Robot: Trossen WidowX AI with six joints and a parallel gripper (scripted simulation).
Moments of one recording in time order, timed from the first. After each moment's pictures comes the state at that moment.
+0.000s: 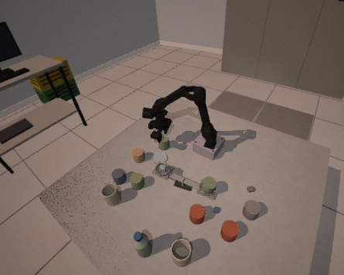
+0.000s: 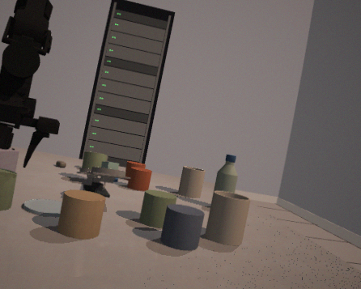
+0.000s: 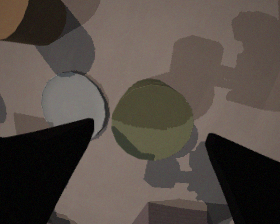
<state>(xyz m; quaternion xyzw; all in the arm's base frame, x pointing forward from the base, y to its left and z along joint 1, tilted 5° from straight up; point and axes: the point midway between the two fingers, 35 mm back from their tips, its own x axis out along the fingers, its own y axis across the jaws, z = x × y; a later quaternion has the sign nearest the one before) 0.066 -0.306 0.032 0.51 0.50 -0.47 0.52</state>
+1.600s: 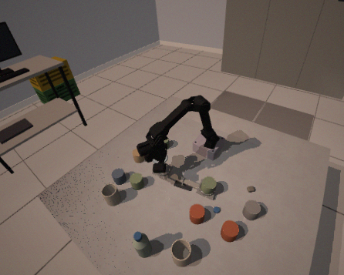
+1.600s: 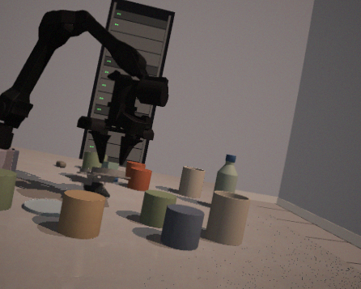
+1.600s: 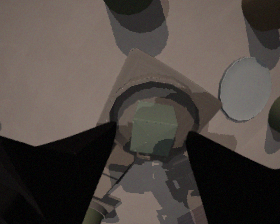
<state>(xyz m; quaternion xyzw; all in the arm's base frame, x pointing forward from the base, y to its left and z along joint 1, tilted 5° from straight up) 0.291 -0.185 0.071 0.41 0.58 -0.35 0.61</state>
